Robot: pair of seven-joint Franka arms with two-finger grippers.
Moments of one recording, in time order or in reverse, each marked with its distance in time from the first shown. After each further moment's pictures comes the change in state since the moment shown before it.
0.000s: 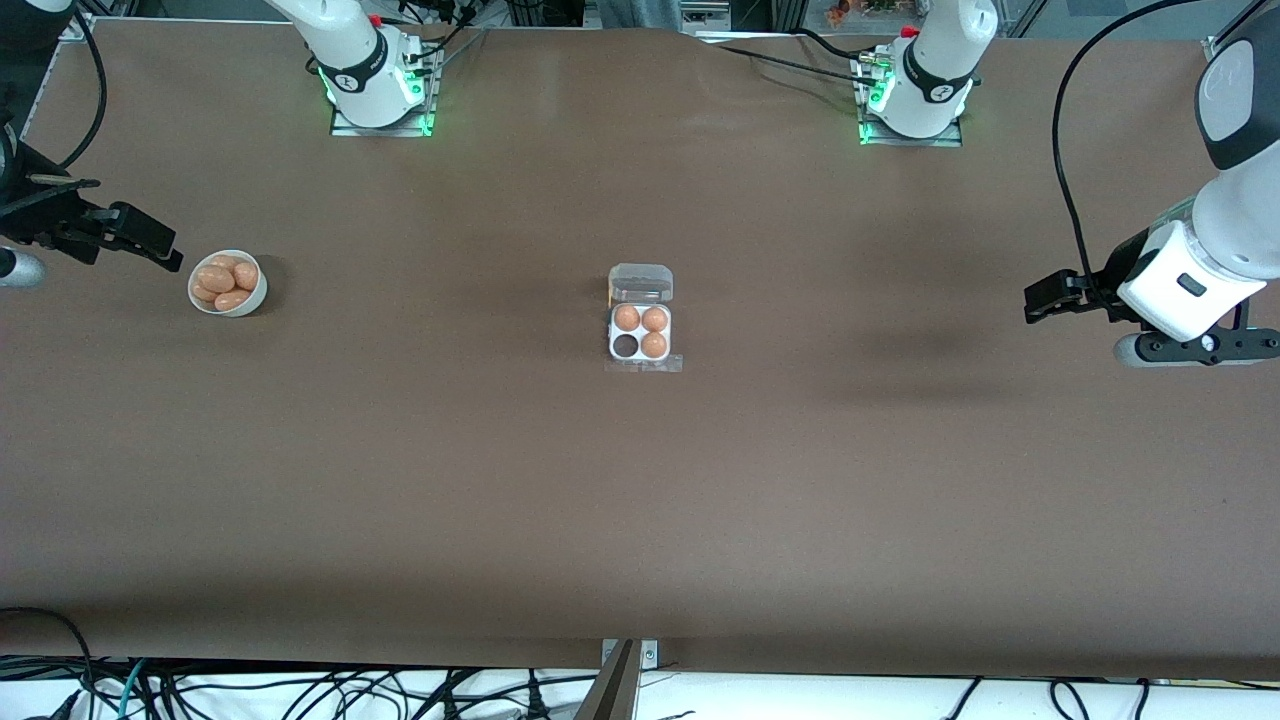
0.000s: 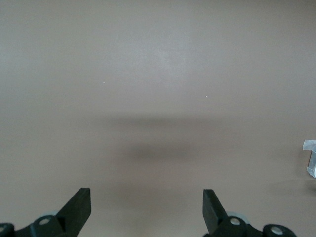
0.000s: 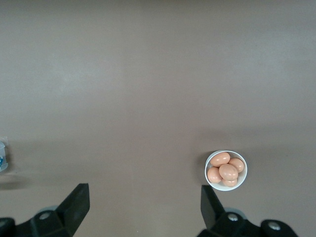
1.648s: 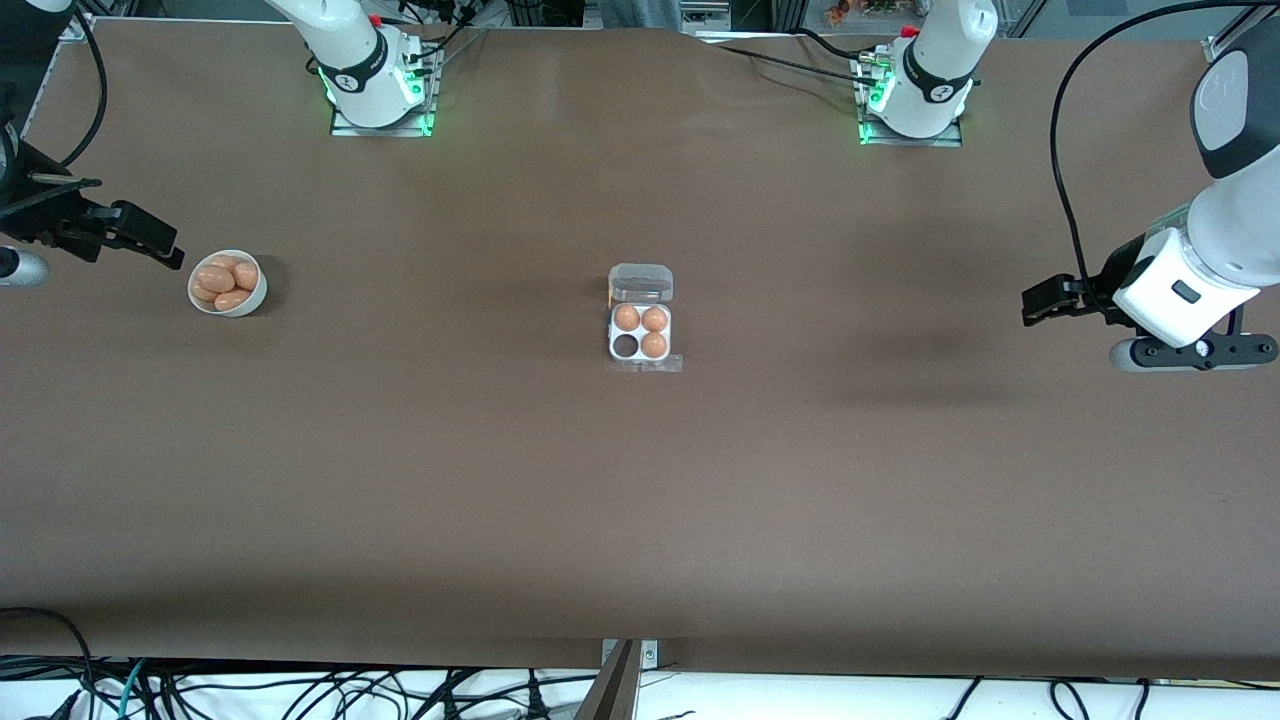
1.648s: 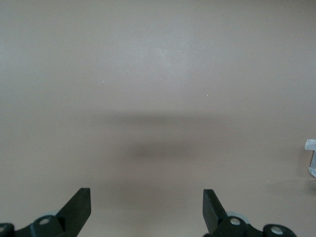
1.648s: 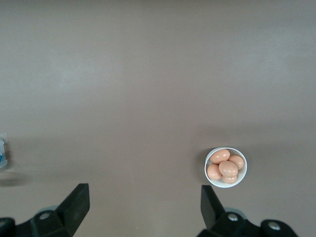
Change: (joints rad) left arm 0.001 0.010 0.001 0.000 0.000 0.000 0.000; right arm 0.000 0.001 0.000 -0.001 0.000 -0.020 -0.002
